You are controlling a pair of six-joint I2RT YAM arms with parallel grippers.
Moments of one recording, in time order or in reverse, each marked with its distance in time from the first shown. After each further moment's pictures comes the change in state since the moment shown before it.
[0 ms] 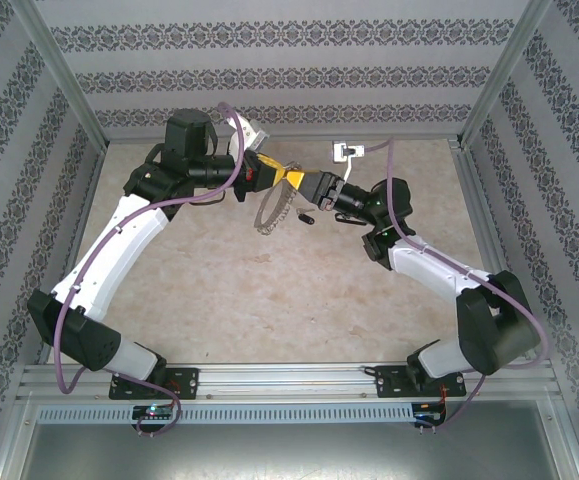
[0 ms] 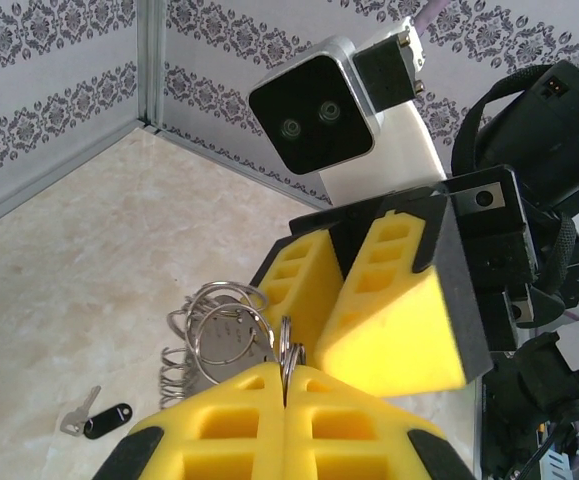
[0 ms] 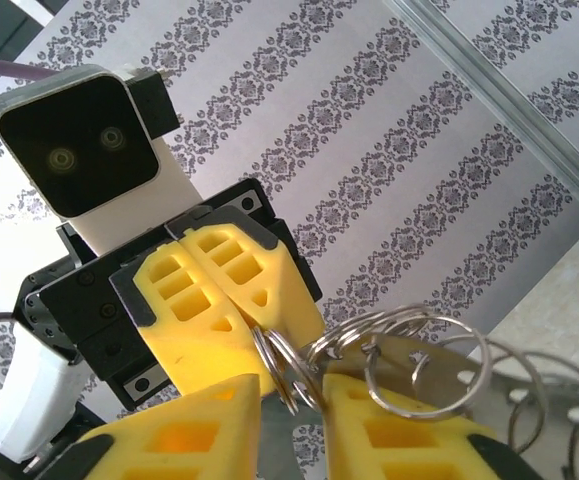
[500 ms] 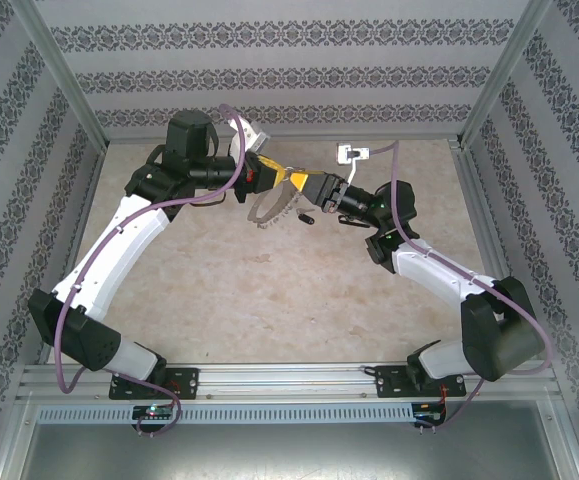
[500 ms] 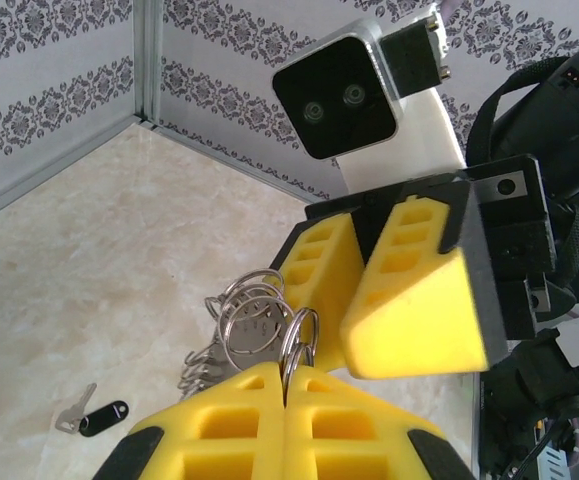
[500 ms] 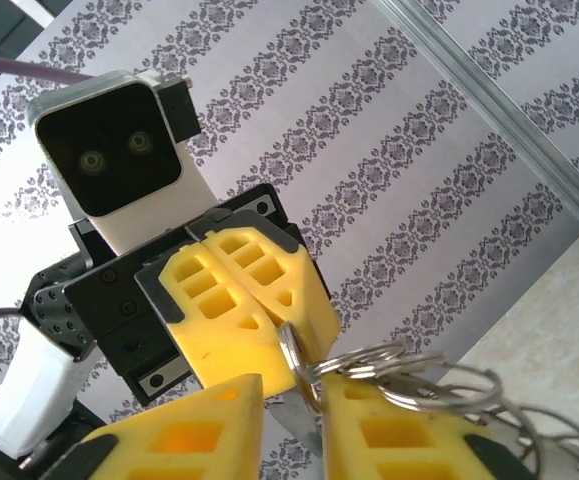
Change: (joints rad) left arm -0.001 0.000 -0.015 0.008 0.004 0.000; right arm -0.011 -0.034 -0.024 -0.006 0.005 -0.022
